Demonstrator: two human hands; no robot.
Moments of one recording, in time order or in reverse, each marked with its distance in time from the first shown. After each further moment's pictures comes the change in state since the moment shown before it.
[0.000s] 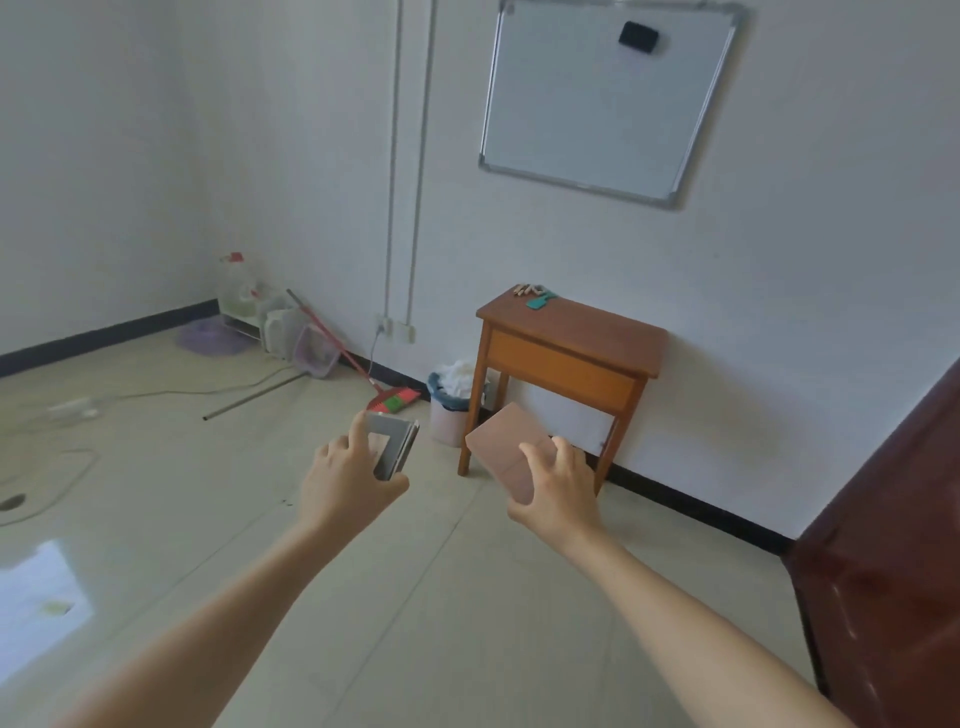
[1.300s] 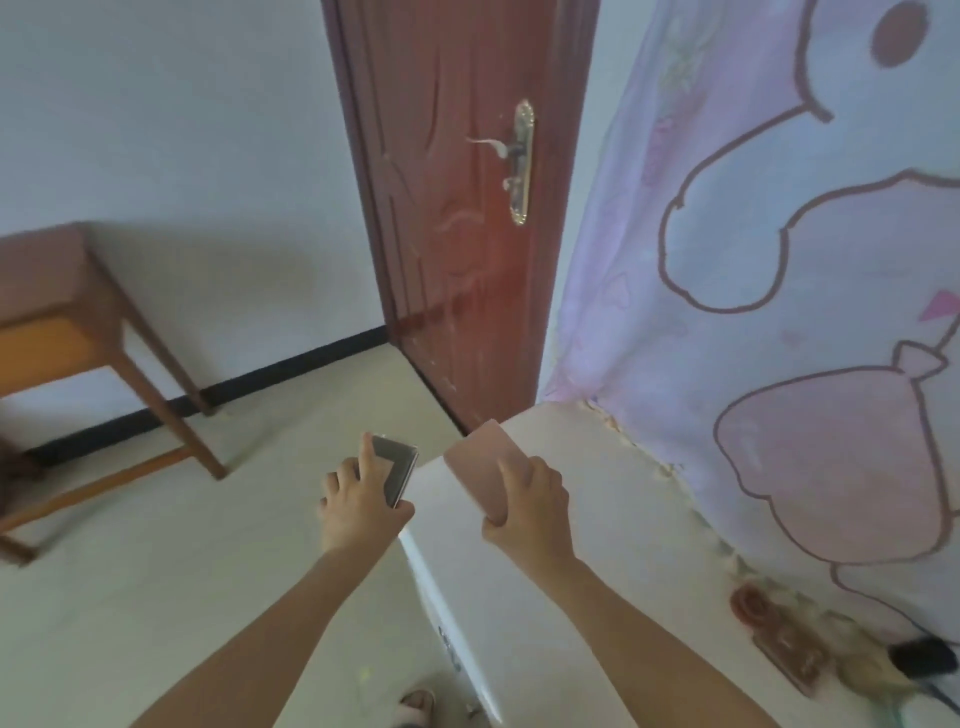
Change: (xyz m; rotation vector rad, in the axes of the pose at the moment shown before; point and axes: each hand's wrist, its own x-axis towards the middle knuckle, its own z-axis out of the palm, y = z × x) left_hand -0.311 0.403 0.338 0.101 -0.693 0.737; right_hand -0.424 0.370 -0.055 -0.031 0.195 1.105
